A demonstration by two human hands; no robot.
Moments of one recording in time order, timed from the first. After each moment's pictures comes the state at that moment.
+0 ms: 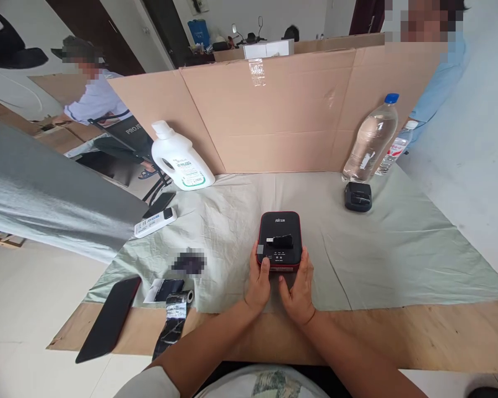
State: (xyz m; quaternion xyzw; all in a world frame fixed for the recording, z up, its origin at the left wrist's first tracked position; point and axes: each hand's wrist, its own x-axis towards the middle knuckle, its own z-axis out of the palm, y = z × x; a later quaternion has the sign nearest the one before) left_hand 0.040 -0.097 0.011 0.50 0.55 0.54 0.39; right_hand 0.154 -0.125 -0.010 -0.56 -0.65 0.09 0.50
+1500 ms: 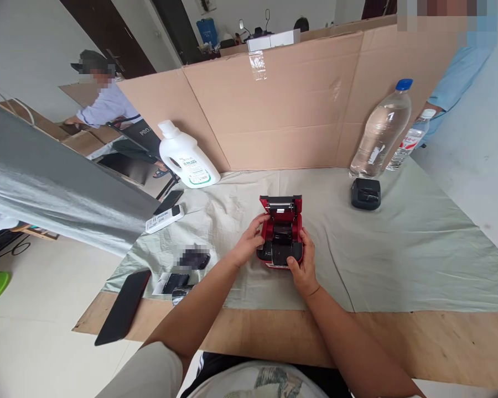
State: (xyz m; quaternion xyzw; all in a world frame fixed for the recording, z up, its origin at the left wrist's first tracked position) left_hand 0.000 -0.006 0.057 0.61 0.45 0.44 0.49; right_hand 0.174 -0.070 -0.018 -0.46 -0.59 0.24 0.61
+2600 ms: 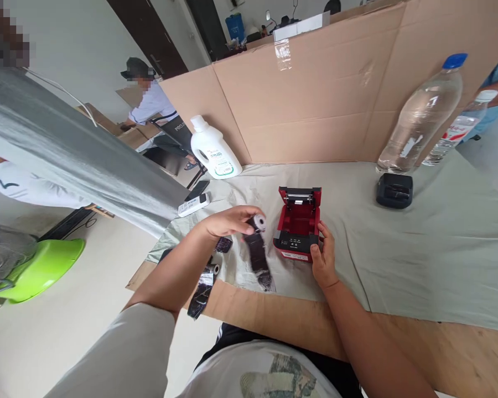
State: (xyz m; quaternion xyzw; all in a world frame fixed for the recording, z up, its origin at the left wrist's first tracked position) left_hand -0.067 -0.004 0.157 0.67 0.38 0.17 0.61; right_hand 0.183 -0.069 -0.018 -0.45 -0.57 0.27 0.63
